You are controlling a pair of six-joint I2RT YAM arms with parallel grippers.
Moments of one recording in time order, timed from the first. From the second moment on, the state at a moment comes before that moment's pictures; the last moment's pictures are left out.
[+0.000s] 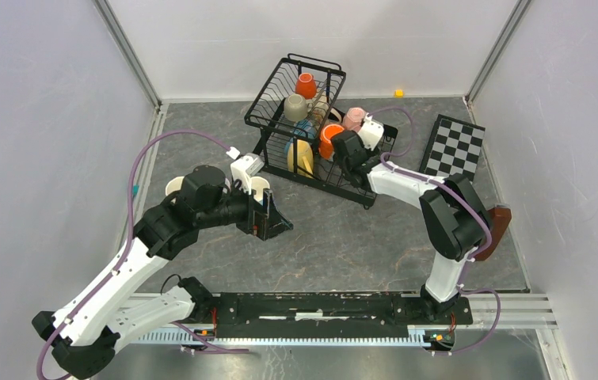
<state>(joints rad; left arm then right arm) -0.72 0.84 1.04 -0.71 0.32 -0.43 0.58 1.81 1.17 -0.07 0.63 0.80</state>
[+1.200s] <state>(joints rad) -0.72 0.84 1.04 -0.72 0.32 -0.43 0.47 1.78 1.06 0.00 0.48 0.41</state>
